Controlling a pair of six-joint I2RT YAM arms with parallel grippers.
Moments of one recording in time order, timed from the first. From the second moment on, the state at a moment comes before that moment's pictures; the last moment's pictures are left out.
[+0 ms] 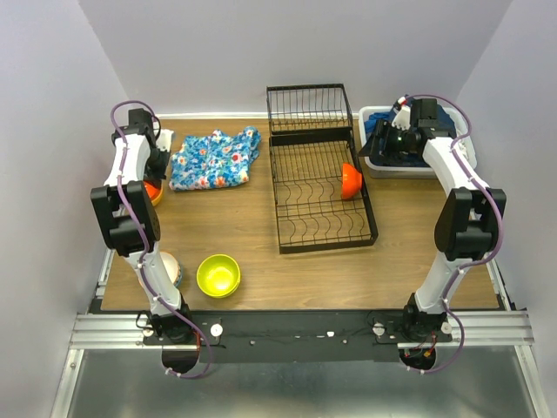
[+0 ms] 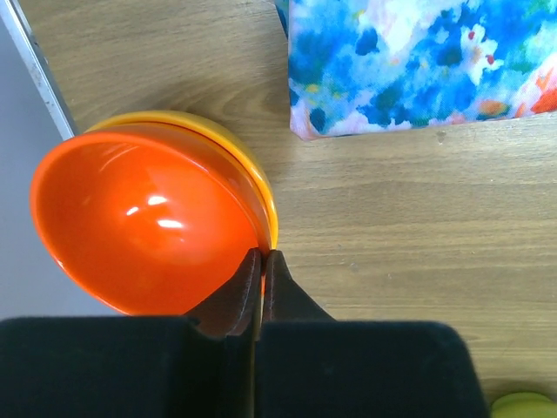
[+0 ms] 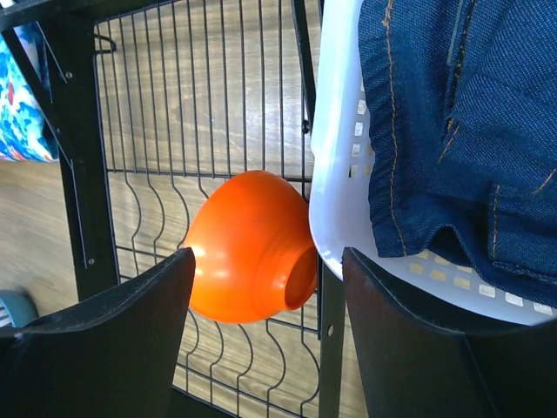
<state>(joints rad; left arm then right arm) 0.21 1.98 1.72 -0.99 0.01 0.33 -0.01 1.88 1.59 -0.58 -0.48 0.22</state>
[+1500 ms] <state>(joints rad) -0.31 1.93 1.26 0.67 0.94 -0.92 -0.01 1.70 1.54 -0.69 -0.22 0.10</state>
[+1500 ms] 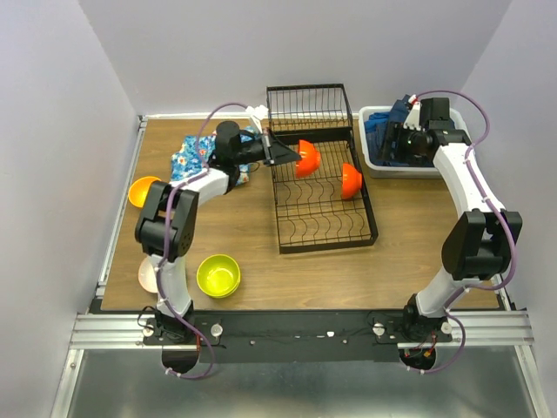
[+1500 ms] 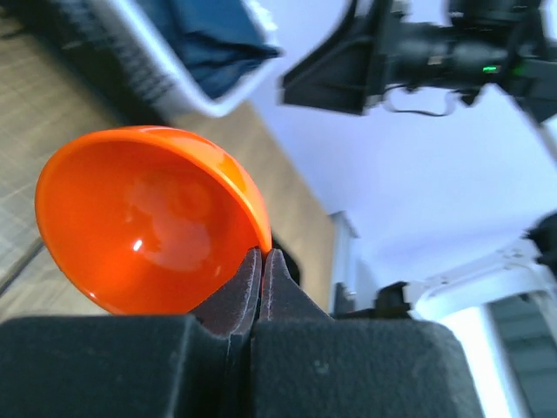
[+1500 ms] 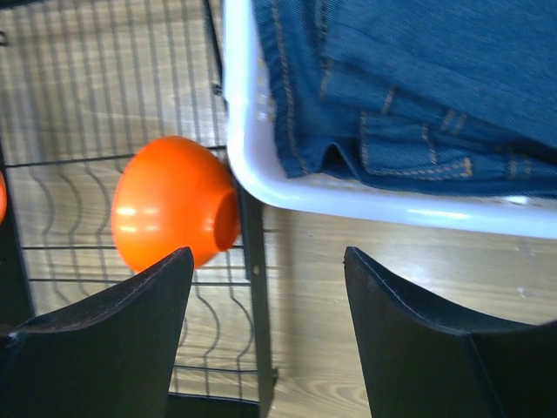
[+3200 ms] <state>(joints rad) -0.52 2.40 1.40 1.27 0.81 -1.42 -0.01 1.70 1.49 -0.72 -0.12 0.04</state>
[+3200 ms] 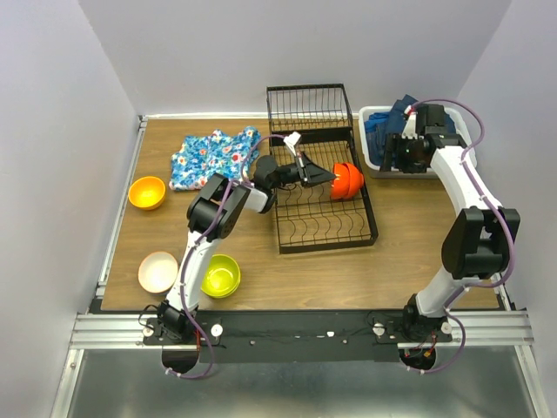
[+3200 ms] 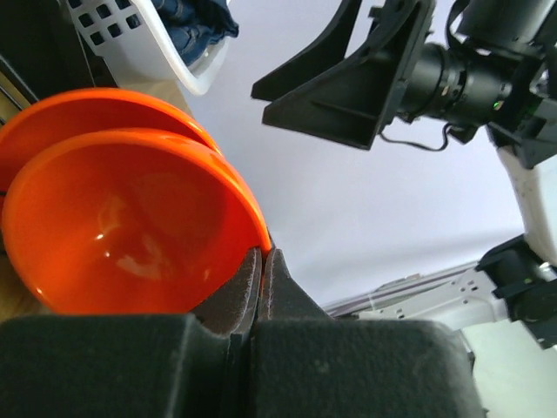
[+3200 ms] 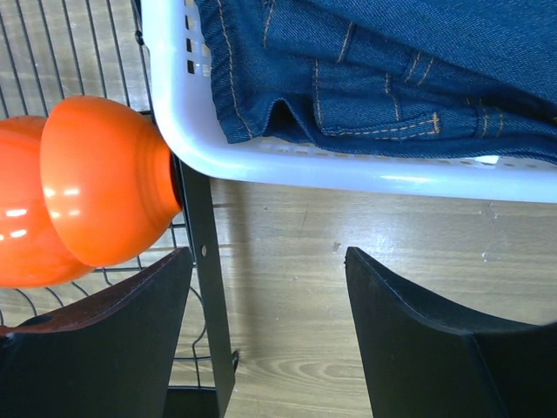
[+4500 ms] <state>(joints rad) -0.49 2.25 1.21 1.12 0.71 -1.26 0.06 1.78 1.50 -0.72 -0.13 0.04</state>
